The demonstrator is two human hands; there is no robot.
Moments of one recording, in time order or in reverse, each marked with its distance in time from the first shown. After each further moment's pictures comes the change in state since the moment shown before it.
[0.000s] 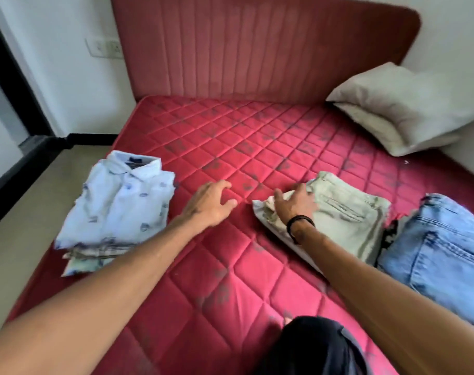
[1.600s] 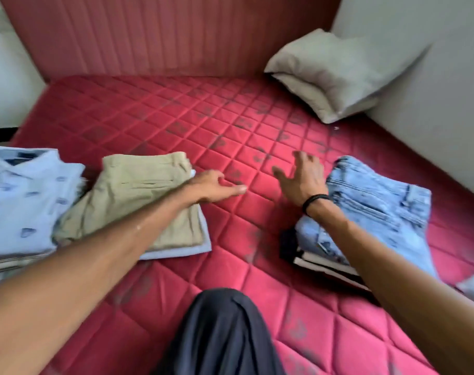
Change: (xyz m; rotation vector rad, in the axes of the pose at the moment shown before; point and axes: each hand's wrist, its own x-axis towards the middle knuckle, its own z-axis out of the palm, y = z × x) left_hand 0.015 0.170 0.057 0.026 -0.428 -0.067; right_hand 0.036 0.108 -0.172 -0.253 0.118 -0.213
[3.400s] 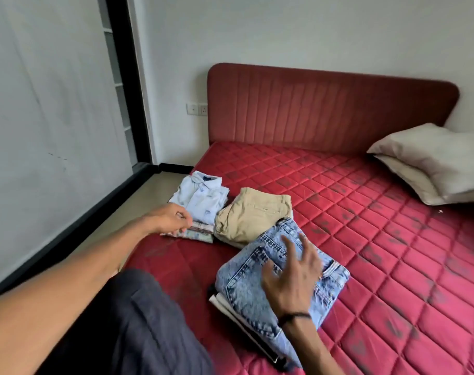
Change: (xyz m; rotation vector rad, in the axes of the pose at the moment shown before) left_hand -0.317 -0.244 -0.090 -0.157 0.353 -0.327; right_hand -0.313 -0.148 -0.001 0.350 0.237 -0.340
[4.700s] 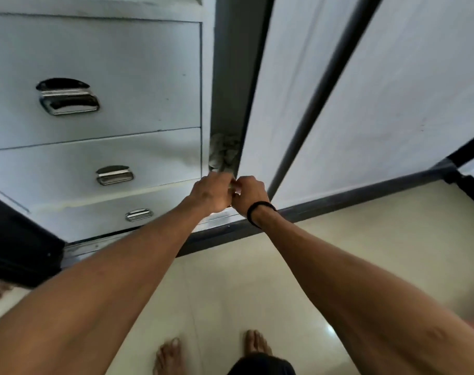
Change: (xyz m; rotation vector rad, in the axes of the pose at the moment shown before) left_hand -0.230 -0.658 -0.250 -0.048 0.527 -0.850; right_hand -0.389 -0.726 0.500 0.150 -1.504 -0.848
